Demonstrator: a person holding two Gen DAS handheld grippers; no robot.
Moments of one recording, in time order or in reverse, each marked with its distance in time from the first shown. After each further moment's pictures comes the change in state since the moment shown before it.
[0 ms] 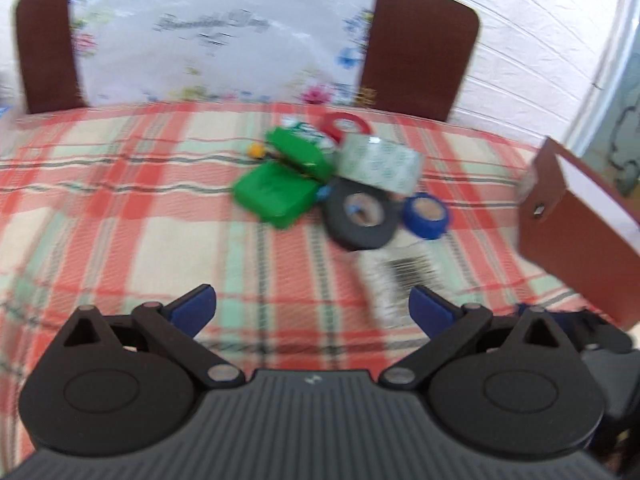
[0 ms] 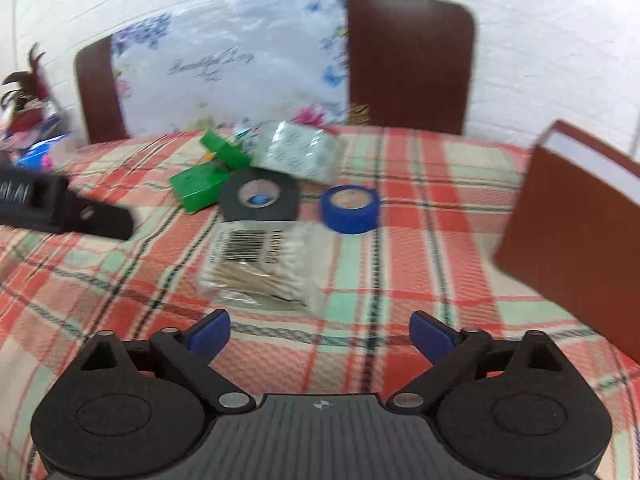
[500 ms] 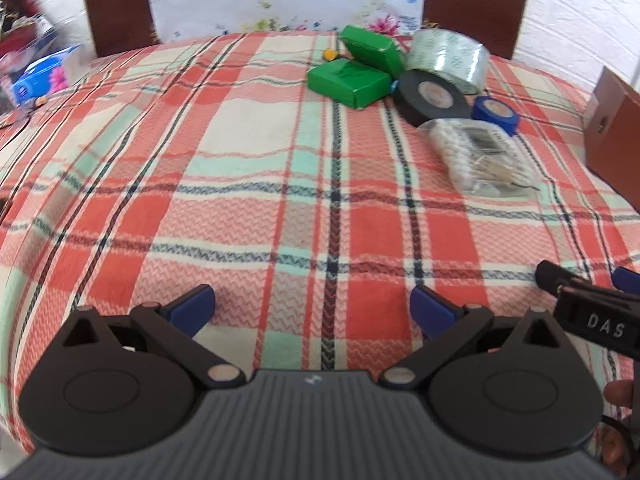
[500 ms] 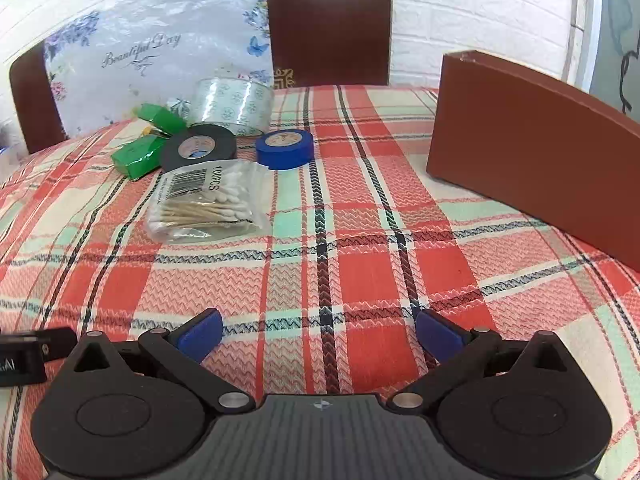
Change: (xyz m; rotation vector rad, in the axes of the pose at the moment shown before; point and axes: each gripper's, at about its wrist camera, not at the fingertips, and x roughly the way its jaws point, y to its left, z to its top) left arm -0.008 0.011 -0.086 -0.019 0.066 0.235; right arm -0.022 -0.001 -0.042 0.168 0.048 -0.198
